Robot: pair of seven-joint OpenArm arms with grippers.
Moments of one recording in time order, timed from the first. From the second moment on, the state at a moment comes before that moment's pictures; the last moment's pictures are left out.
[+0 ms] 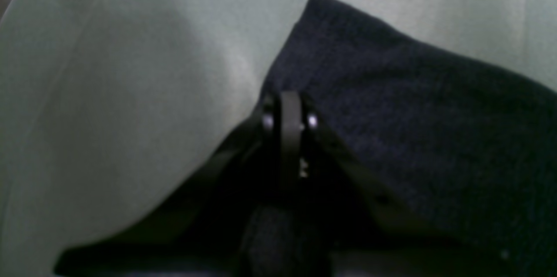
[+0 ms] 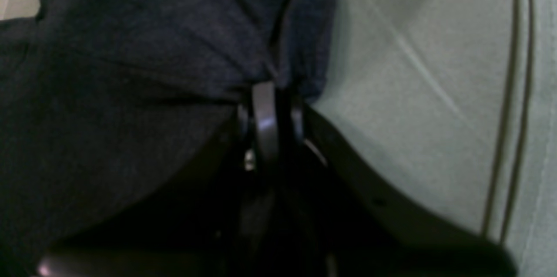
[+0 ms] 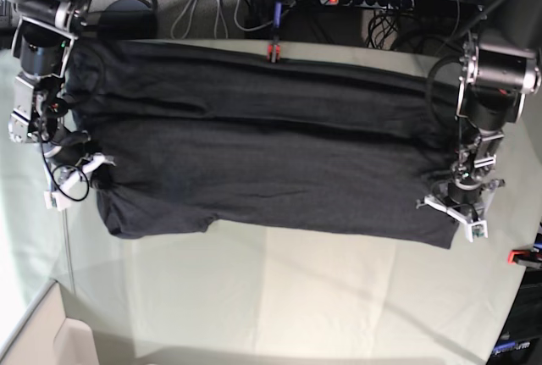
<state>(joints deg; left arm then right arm) -31.0 -18.4 10.7 14.2 -22.1 -1.5 -10.8 12.8 16.9 25.5 42.9 8.5 39.2 -20.5</state>
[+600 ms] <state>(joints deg) -27.6 -18.4 10.6 32.2 -22.2 -1.1 -9.7 14.8 16.6 25.5 50.7 7.6 39.4 -22.6</state>
